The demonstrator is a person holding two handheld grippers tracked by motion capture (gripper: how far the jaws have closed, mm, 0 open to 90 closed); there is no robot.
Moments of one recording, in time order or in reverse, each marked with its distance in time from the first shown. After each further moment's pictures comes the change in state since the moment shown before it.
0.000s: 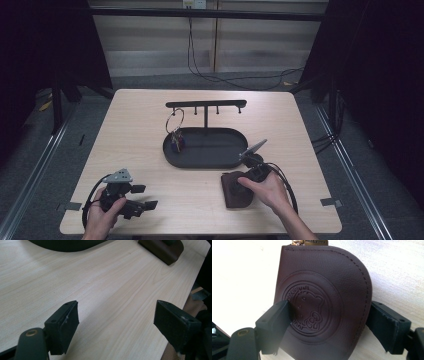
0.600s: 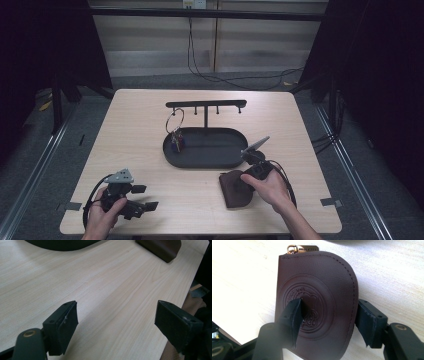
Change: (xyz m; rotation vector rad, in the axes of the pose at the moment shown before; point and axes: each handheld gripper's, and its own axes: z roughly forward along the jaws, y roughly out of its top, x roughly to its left) left arm 0.000 0.000 0.001 0.013 -0.017 0.019; right arm 0.001 0.003 -0.011 -0.033 -0.014 0.009
